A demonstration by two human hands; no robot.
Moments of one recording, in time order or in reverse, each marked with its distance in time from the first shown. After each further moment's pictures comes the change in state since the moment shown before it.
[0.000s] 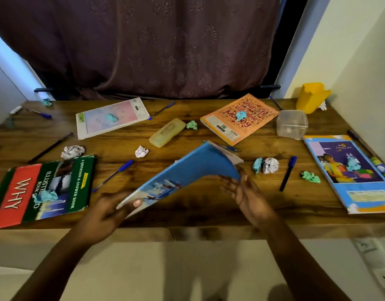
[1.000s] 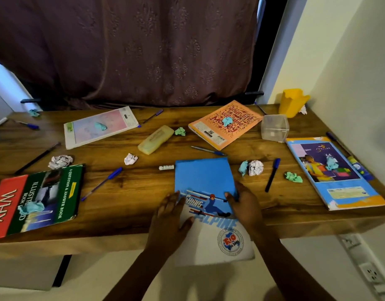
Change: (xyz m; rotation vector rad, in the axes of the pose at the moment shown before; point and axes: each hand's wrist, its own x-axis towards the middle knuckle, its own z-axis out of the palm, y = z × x) left_hand 0.031 -0.026 0.164 0.557 -0.101 -0.153; right_hand 0.002 0.030 -0.039 -1.054 0.406 -0.017
